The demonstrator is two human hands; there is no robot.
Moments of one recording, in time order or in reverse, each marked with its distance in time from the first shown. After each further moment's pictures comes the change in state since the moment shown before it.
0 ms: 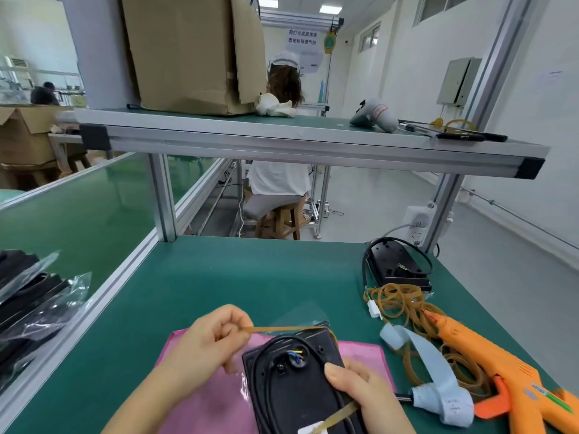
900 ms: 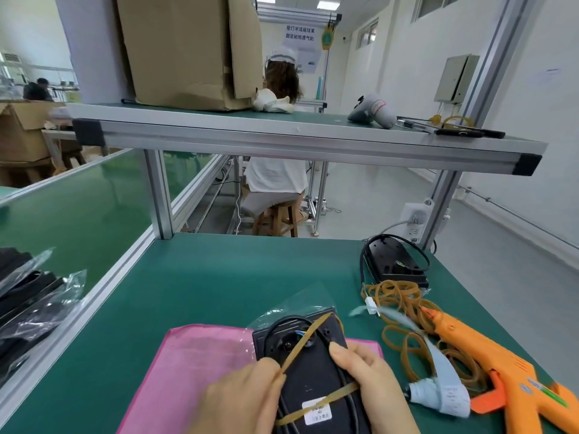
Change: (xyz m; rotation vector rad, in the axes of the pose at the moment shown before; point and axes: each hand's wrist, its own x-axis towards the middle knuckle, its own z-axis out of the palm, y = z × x) left_hand -0.060 -0.001 0.063 0.736 0.227 0.377; right_hand 0.013 -0.003 -0.002 -0.038 0.177 -0.099
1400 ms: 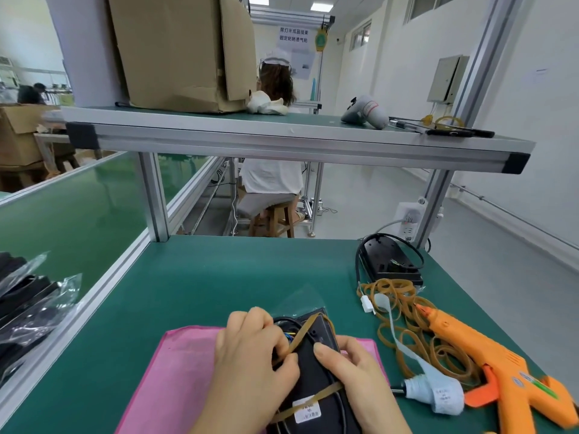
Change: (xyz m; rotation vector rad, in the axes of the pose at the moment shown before) left_hand 0.048 0.005 0.013 0.107 -0.009 -0.116; right_hand -0.005 -0.001 0.011 -0.053 -0.009 -0.054
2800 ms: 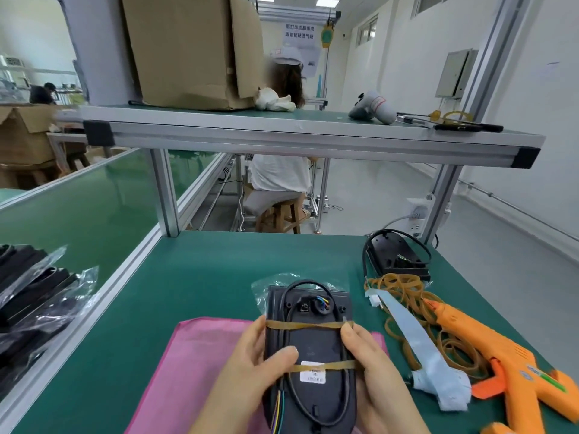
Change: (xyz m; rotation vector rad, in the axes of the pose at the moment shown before) left_hand -0.022 -0.017 0.004 -1.365 -0.223 -0.547; right_hand -0.005 0.000 0.003 0.391 -0.073 0.052
